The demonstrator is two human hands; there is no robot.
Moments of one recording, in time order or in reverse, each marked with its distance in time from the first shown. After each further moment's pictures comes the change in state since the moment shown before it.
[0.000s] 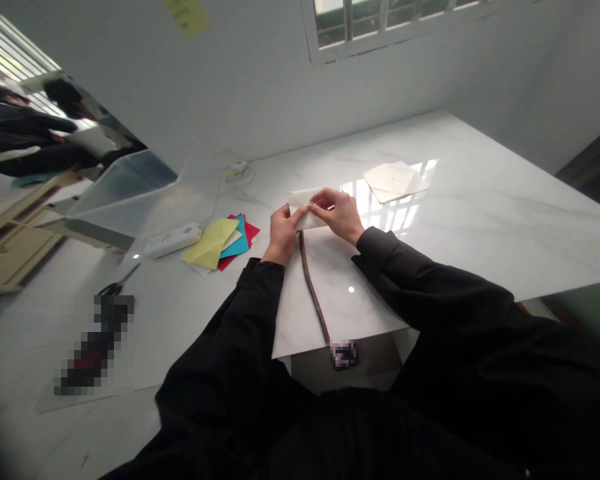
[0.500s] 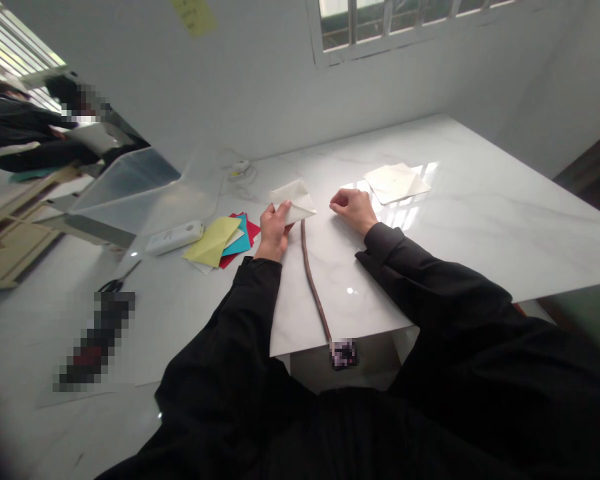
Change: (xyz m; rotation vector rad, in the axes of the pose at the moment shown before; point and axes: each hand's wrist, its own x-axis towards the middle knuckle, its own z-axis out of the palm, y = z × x) left_hand 0.012 0.013 -0.017 -0.101 0.239 -0.102; right_hand 0.021 0.042 -0.029 -0.269 -0.015 0.034
